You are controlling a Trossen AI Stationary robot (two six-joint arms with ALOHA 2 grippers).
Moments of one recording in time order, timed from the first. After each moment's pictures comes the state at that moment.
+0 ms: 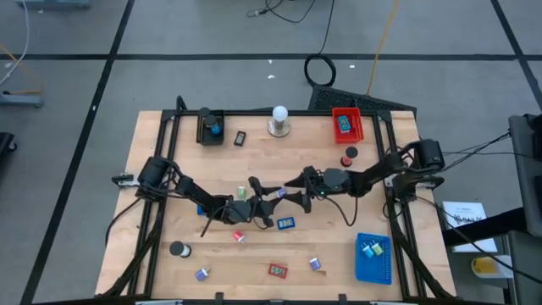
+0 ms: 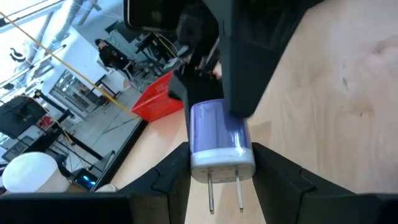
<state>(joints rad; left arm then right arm) -0.29 2.03 0.79 1.05 -0.76 0.50 0.03 1.72 0.47 1.04 0.00 0.54</state>
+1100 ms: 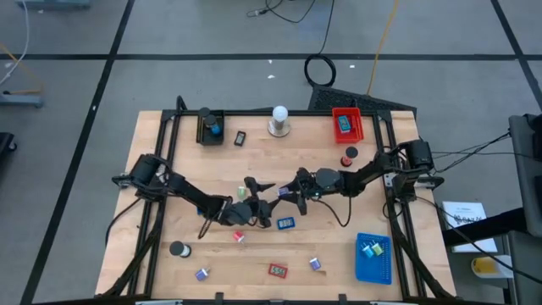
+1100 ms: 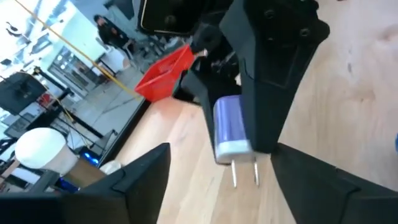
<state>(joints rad) -0.32 1.94 0.79 0.83 -0.83 0.37 0.01 1.81 0.54 1.03 -0.07 0.45</state>
